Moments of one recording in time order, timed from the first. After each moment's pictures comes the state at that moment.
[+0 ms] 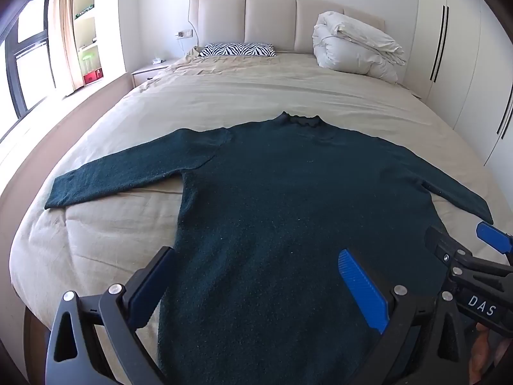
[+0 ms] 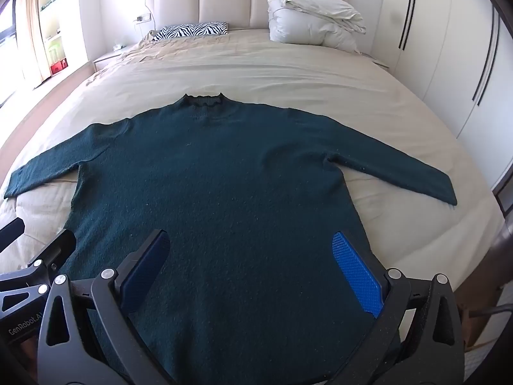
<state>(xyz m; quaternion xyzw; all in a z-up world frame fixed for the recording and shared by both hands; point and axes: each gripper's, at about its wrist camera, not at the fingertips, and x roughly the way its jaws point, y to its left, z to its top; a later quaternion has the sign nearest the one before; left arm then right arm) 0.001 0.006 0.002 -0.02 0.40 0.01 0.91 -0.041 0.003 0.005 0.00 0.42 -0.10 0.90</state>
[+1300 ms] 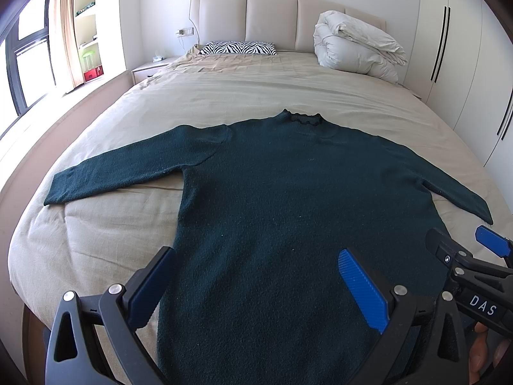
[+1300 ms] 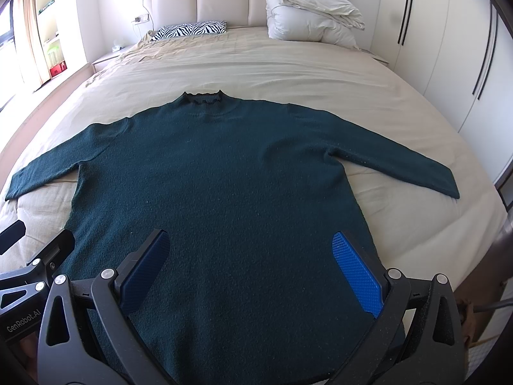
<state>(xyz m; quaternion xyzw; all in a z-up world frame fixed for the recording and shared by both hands) 0.000 0.008 0.001 -0.02 0.40 0.01 0.91 -0.042 0.002 0.006 0.01 0.43 -0.10 0.90</state>
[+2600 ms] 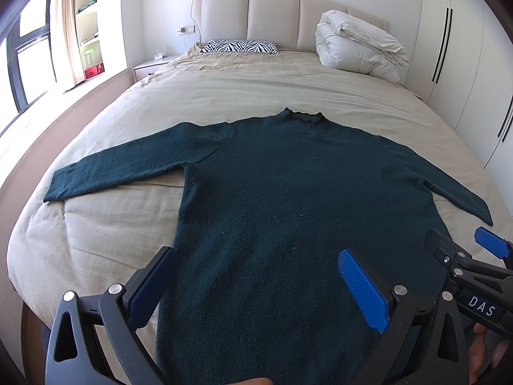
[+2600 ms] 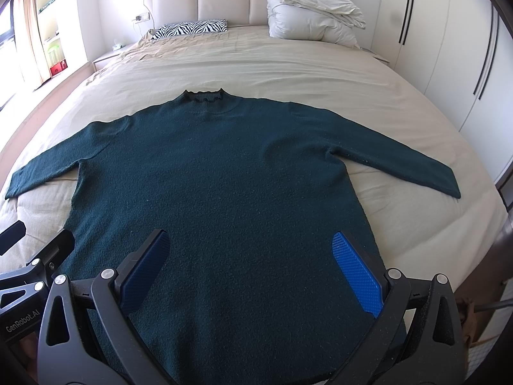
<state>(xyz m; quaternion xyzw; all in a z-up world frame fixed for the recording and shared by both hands) -0.003 0.008 -0.005 -0.03 0.41 0.01 0.91 -0.044 0.004 0.003 0.01 0.43 -0.10 0.90</state>
